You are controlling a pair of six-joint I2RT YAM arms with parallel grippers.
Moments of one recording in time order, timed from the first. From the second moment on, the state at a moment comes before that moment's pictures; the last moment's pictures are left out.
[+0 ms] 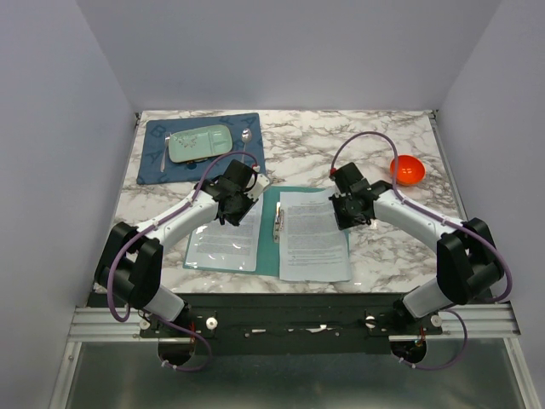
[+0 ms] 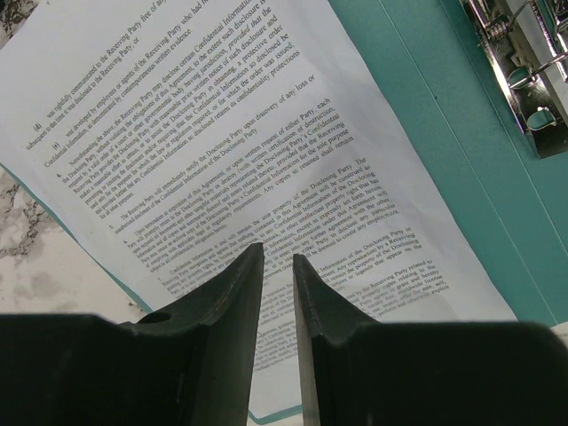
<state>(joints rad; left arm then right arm) -0.54 1.51 1.02 -0.60 -0.05 0.22 0.52 1.52 0.99 -0.64 0.08 0.23</state>
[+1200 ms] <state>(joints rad) -0.54 1.51 1.02 -0.60 -0.05 0.22 0.53 1.51 0.95 -0.63 0.16 0.44</state>
